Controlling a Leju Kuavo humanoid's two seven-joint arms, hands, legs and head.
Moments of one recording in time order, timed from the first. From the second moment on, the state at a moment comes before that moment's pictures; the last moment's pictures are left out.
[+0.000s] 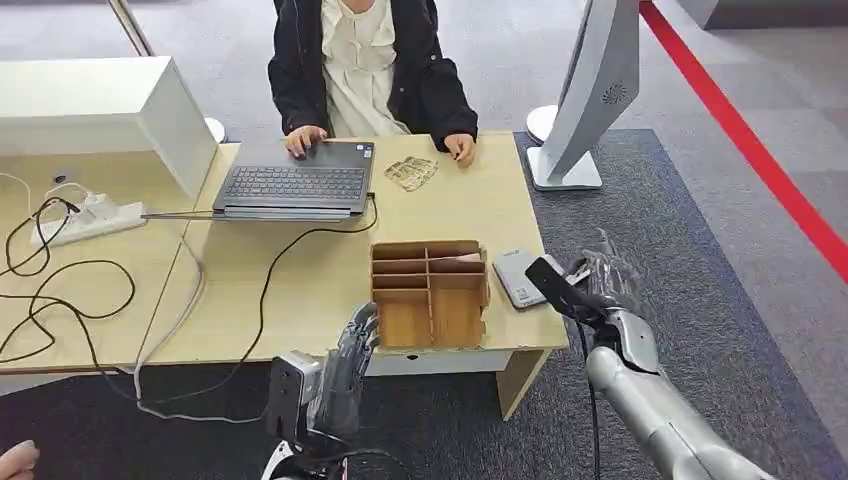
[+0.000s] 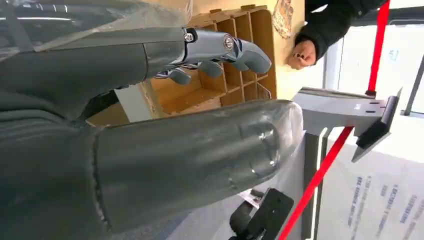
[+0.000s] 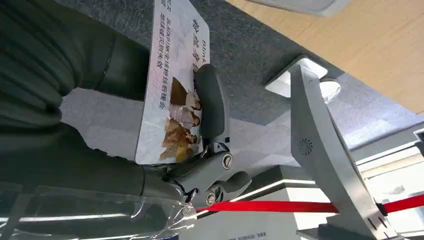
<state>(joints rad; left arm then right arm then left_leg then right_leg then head) -0.13 0.02 -0.91 -1.51 0.23 0.45 -0.32 -0.53 -0.30 0.53 -0.84 0.62 -0.48 0.17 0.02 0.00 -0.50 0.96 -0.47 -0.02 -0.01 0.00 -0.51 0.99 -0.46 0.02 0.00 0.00</state>
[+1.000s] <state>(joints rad) -0.15 0.00 -0.91 -1.46 0.25 0.40 -0.32 -0.60 -0.18 0.56 -0.65 0.61 -0.50 0.10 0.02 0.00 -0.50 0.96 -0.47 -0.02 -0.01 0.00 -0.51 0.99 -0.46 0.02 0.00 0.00</state>
